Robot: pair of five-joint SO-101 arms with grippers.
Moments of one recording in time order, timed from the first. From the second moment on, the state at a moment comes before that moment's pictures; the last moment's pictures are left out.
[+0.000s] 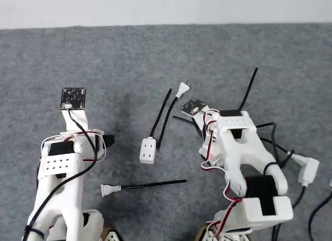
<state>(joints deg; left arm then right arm) -11.1 -32.4 60.5 49.3 -0.4 -6.0 2.9 35.3 63.5 38.1</state>
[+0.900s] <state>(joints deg) -9.0 -12.4 49.4 52.4 -2.6 -10.9 -26.6 24.5 79.9 24.6</state>
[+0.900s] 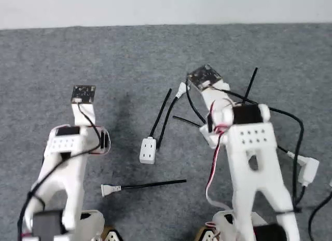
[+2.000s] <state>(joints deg) 3.7 -22.0 60.5 58.9 -27.8 -40.7 -30.0 27.7 62.9 9.6</state>
